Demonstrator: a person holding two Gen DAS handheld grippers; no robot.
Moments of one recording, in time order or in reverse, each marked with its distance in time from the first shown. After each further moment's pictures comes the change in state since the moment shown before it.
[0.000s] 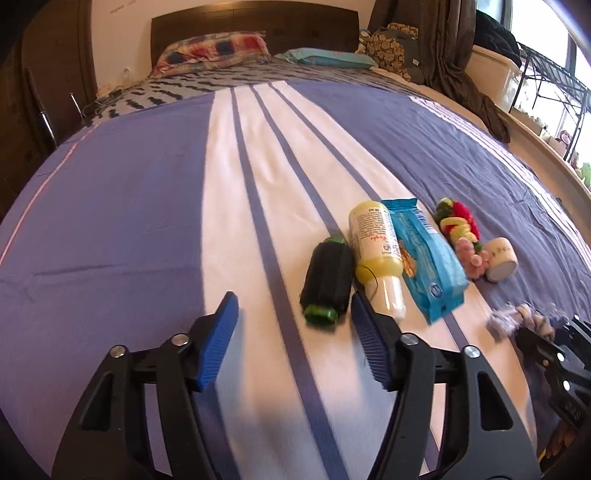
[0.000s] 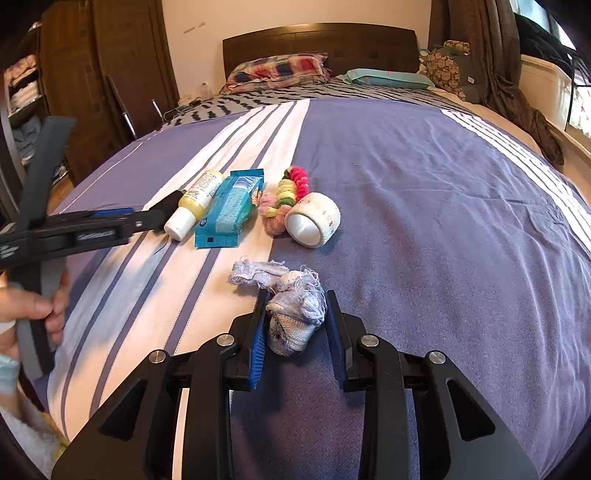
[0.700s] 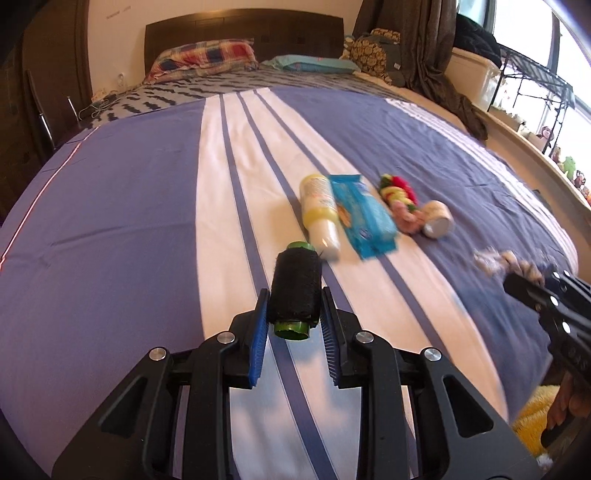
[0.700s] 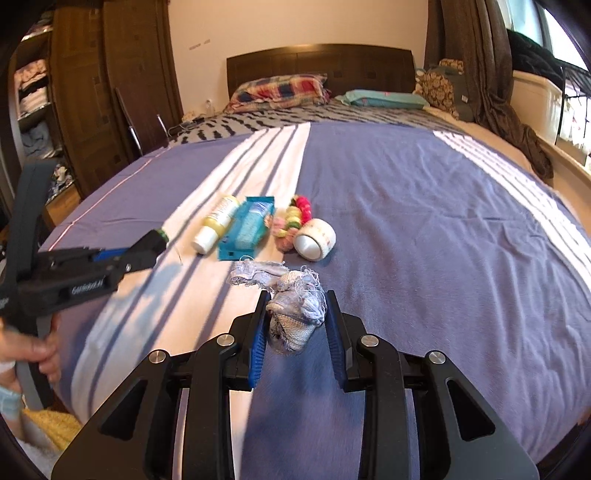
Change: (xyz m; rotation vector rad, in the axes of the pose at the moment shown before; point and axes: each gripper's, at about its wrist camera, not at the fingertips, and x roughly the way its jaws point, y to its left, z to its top) left arm -0.073 -0.025 -0.050 0.013 -0.034 -0.038; right arm -0.055 0.012 -0.004 -0.014 -0.083 -0.012
